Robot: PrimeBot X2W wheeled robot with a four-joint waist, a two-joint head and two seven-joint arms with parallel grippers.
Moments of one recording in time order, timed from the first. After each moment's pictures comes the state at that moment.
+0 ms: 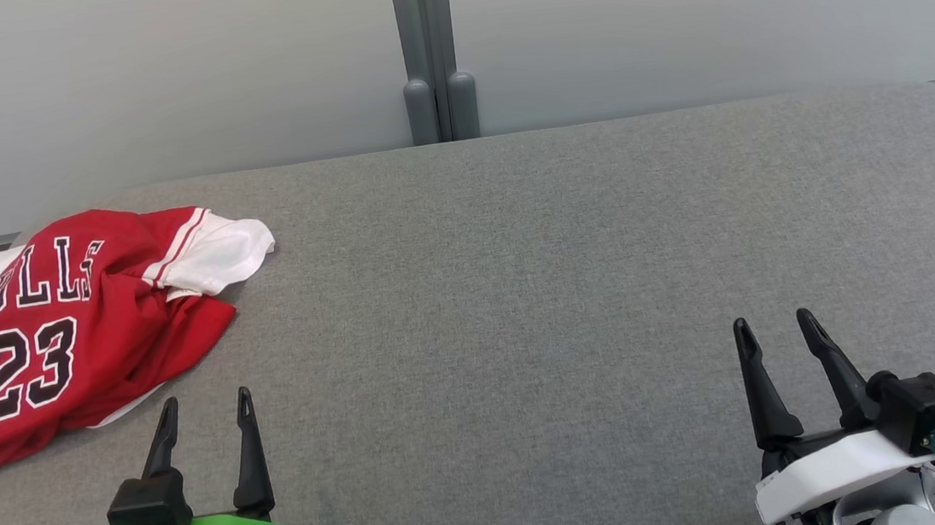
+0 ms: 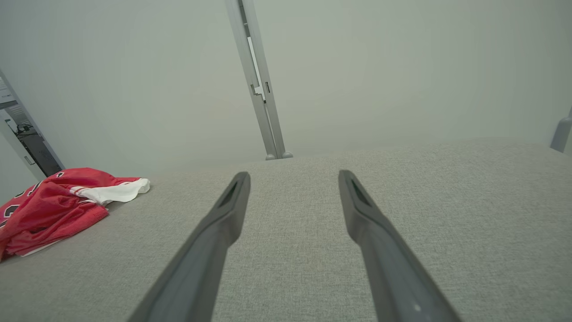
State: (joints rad) left arm -0.04 0.11 -0.08 0.25 -0.16 0.01 -0.24; right arm 0.04 -0.05 0.05 0.09 0.24 0.13 -0.24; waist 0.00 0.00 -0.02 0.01
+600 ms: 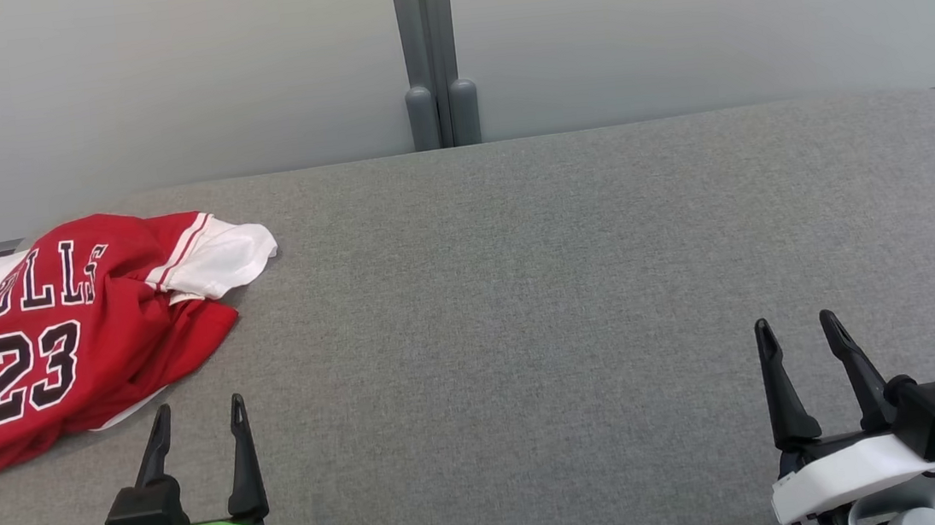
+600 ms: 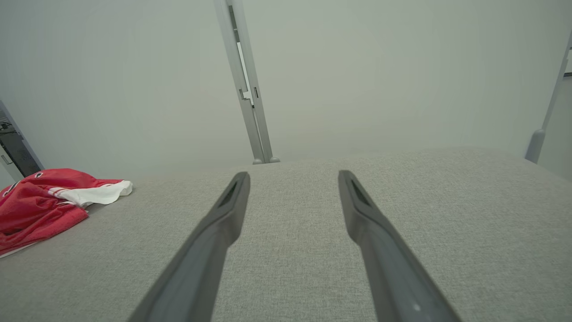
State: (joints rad) left arm -0.04 0.11 -0.06 0.27 -0.12 0.01 -0.26; right arm 0.05 -0.05 0.02 0.10 0.19 0.13 -0.26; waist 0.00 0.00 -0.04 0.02
